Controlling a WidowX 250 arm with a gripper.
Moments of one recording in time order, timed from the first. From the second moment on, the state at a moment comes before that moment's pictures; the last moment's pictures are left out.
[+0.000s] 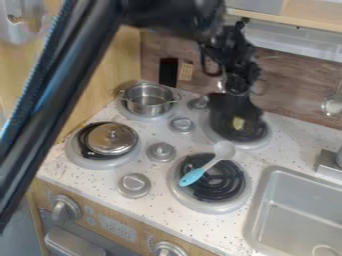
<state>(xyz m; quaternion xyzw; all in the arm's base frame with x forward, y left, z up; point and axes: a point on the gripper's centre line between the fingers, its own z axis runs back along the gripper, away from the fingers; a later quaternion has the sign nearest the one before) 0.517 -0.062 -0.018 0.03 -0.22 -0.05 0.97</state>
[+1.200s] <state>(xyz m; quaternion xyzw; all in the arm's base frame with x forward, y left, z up) 0.544 -0.067 -0.027 0.03 -0.25 0.01 0.97</state>
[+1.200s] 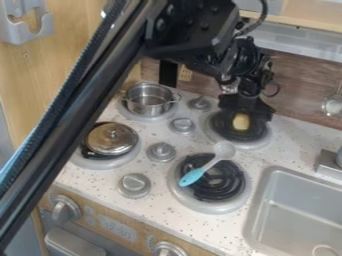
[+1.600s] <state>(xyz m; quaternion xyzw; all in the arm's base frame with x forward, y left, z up) 0.537 -0.064 -0.030 0.04 -0.24 -0.02 0.97</state>
